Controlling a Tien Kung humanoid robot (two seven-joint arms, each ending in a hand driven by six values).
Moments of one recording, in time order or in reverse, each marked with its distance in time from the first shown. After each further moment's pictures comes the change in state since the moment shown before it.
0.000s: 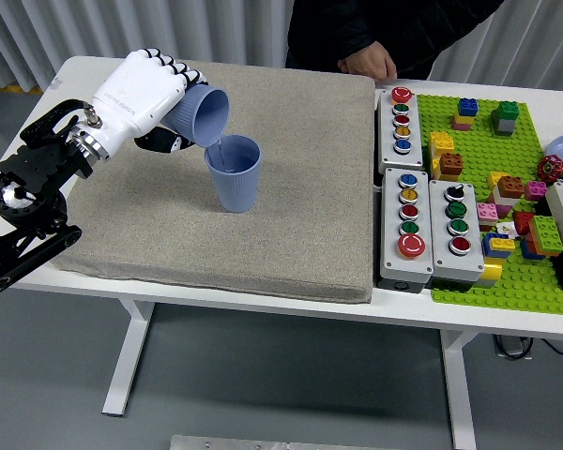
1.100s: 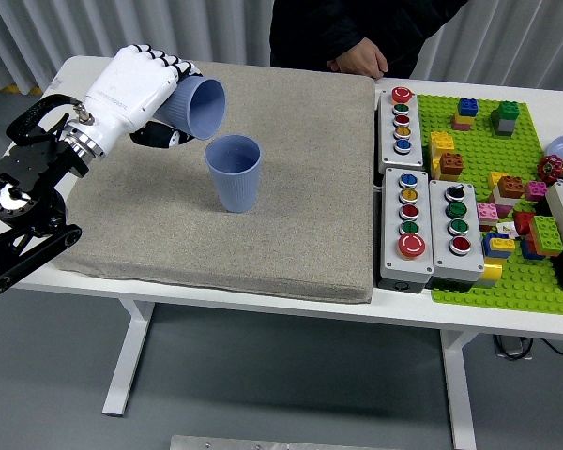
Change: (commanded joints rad) left arm 0.042 0.002 -0.048 -0.009 -0.193 0.056 -0.023; right arm 0.000 0.002 0.010 0.000 -0.013 0.002 -0.002
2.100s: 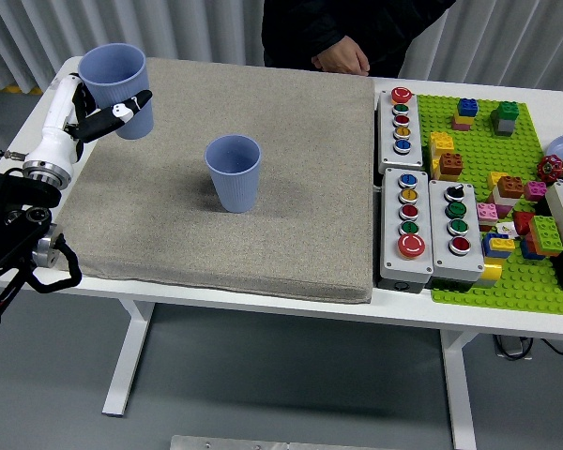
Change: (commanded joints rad) left arm 0.261 -0.151 -0.347 0.075 -1.258 -0.135 -0.273; right arm -0.016 0.006 0.007 0.000 -0.019 0.002 -0.003
